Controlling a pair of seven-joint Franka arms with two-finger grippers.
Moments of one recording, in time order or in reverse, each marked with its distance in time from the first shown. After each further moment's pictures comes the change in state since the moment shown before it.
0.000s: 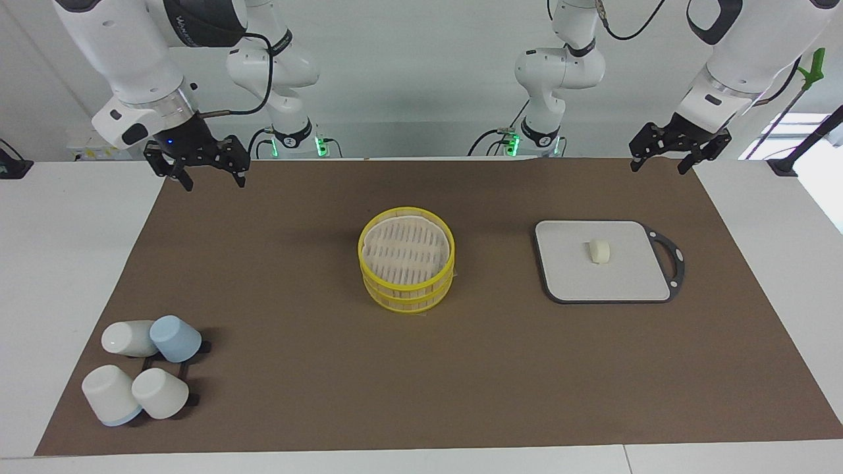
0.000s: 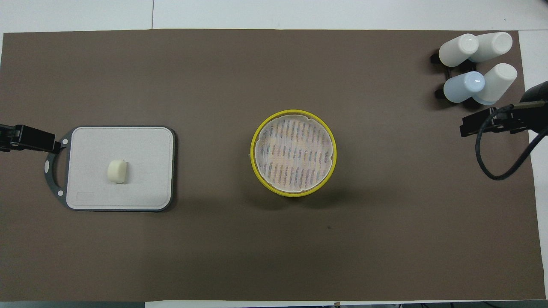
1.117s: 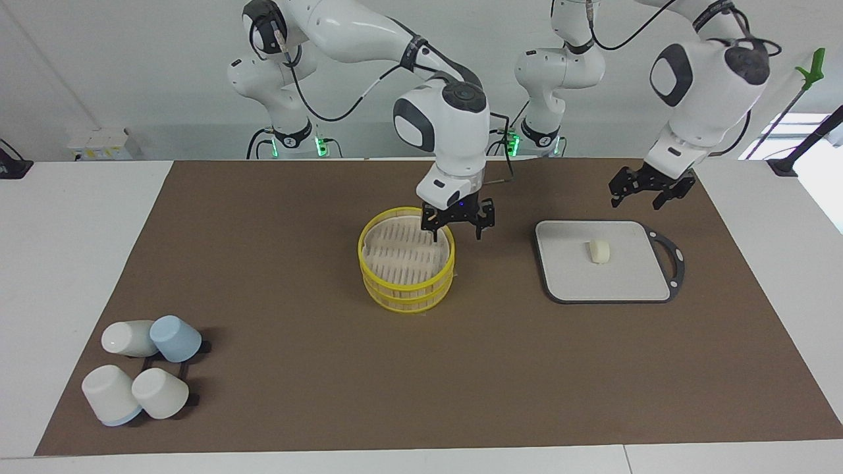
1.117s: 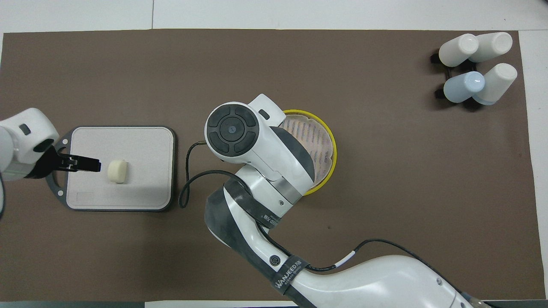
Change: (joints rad) left arm 0.033 -0.097 0.004 -0.596 0.000 0.554 0.102; right arm 0.620 0.530 0.079 0.220 -0.128 0.439 0.766
